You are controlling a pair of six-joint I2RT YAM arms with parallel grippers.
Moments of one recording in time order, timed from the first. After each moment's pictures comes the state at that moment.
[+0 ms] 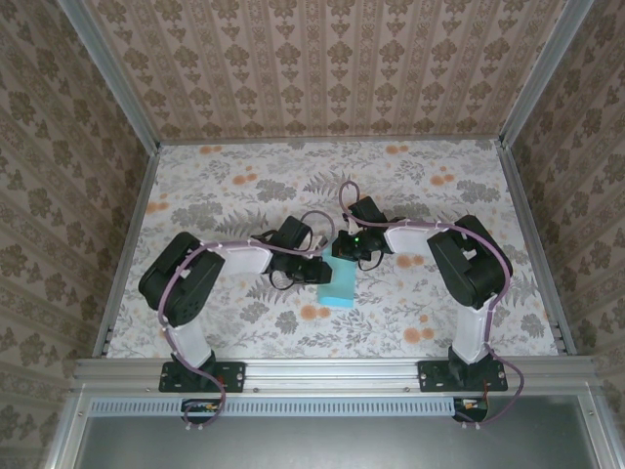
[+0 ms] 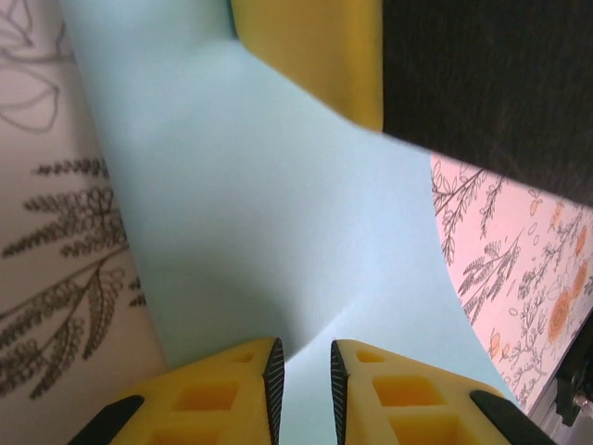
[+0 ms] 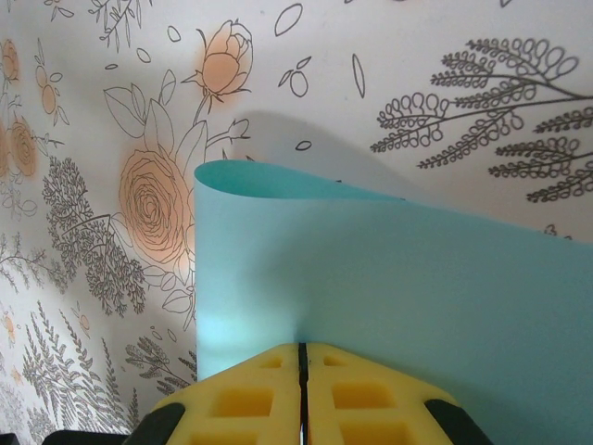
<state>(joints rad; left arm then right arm) -0.73 1.77 0.87 -0.17 0.55 -0.53 0.50 1.91 1.05 -0.16 -0.37 0.66</state>
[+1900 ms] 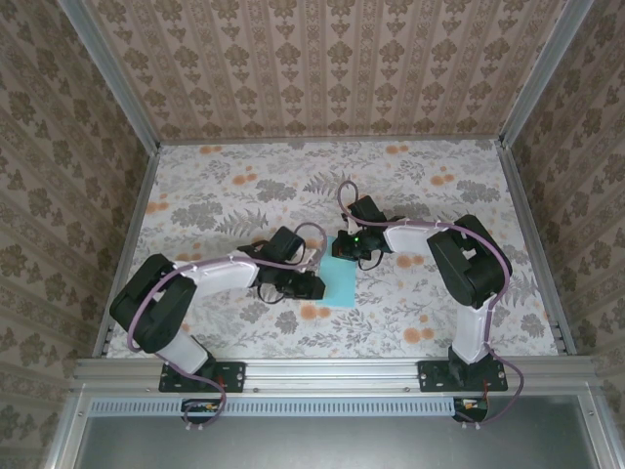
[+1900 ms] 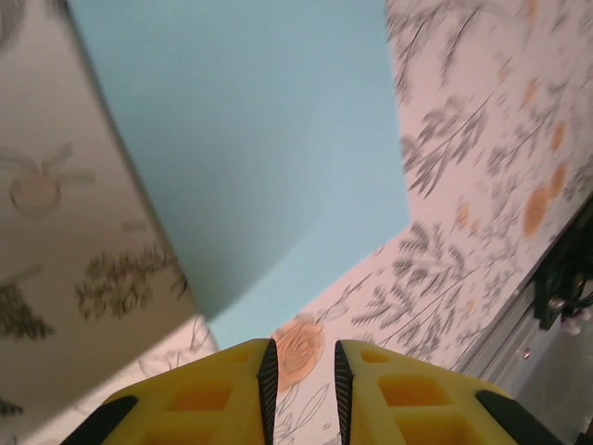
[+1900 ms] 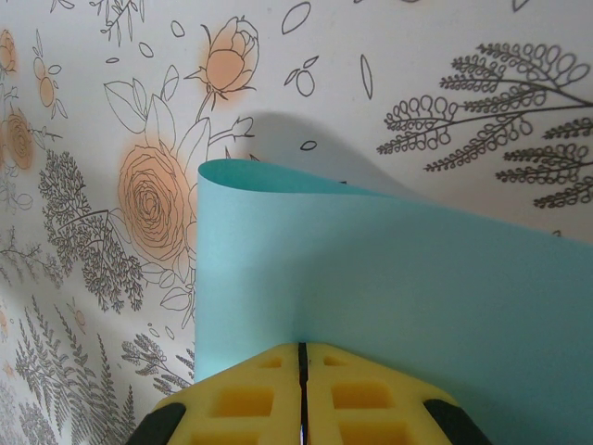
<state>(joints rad) -0.76 1.57 0.78 -0.30 0.57 -0.52 0.50 1.92 1.06 -0.18 -0.37 0.63</state>
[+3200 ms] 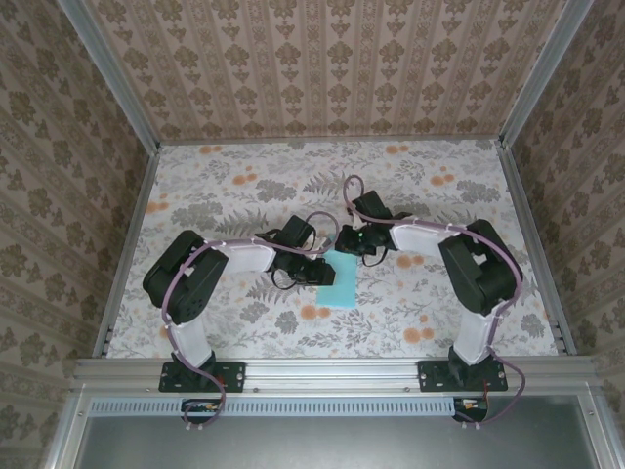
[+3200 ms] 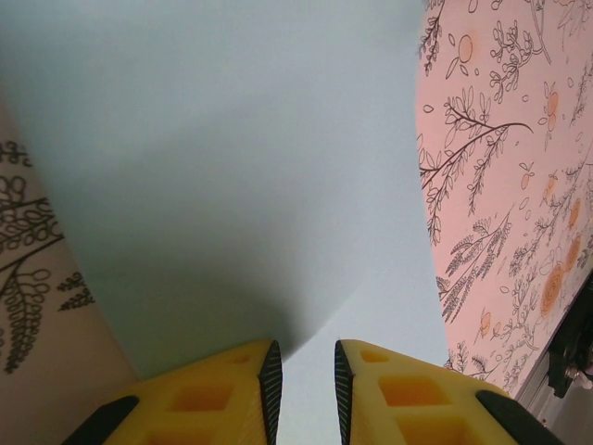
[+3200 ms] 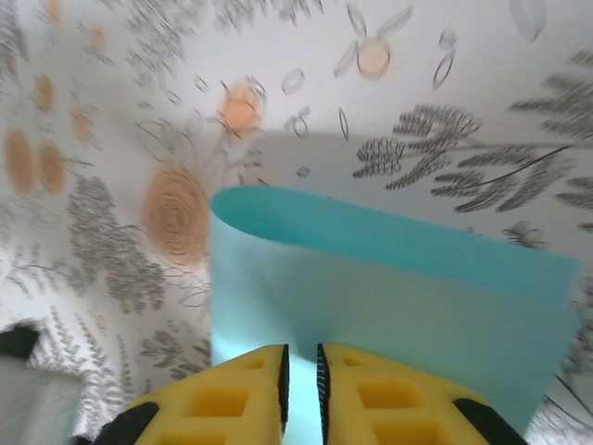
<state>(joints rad) -0.74 1.81 0.91 -0.21 0.59 -0.50 0.48 1.80 1.06 -0.24 -0.31 0.63</state>
